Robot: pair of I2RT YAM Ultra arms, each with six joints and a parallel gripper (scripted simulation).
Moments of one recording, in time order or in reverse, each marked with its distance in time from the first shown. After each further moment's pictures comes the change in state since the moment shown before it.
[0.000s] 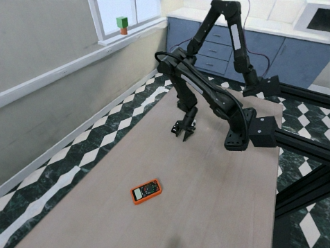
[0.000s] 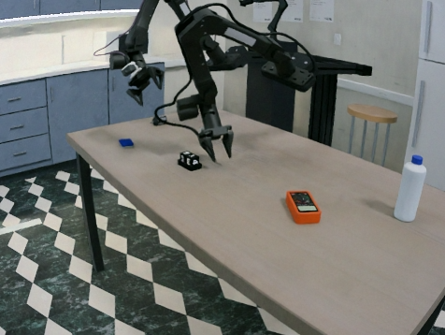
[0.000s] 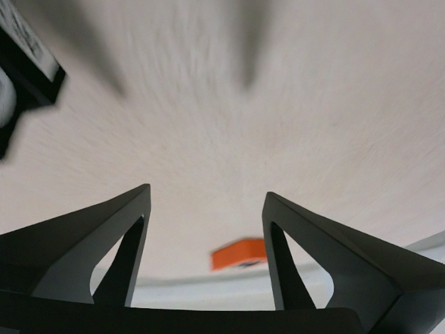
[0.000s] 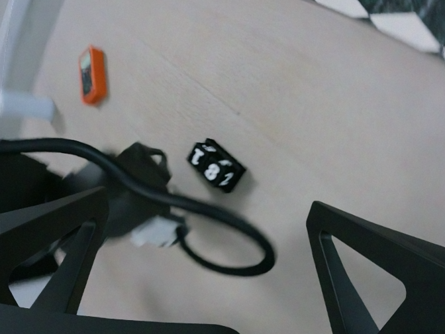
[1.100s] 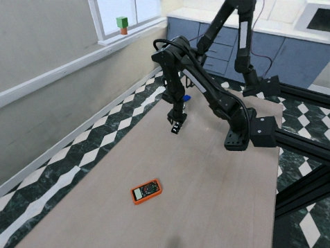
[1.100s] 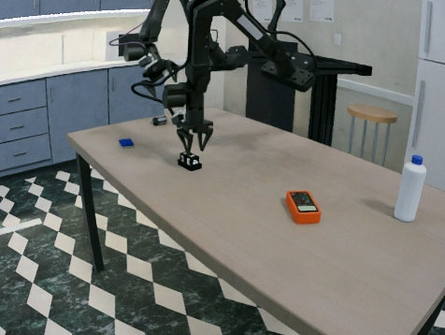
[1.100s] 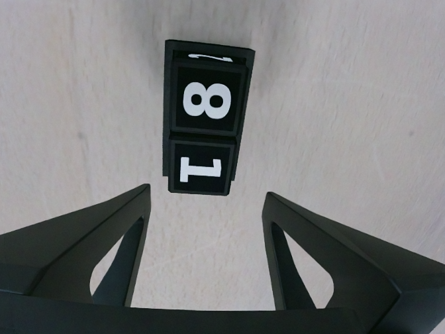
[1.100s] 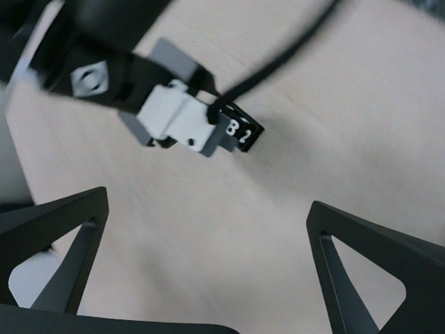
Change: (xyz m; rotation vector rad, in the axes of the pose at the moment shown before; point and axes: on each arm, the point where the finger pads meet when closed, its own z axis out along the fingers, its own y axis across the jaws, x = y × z) left arm -0.024 0.073 -0.047 -0.012 -0.553 -0.289; right arm 0.051 0.034 -0.019 0.040 0.038 -0.130
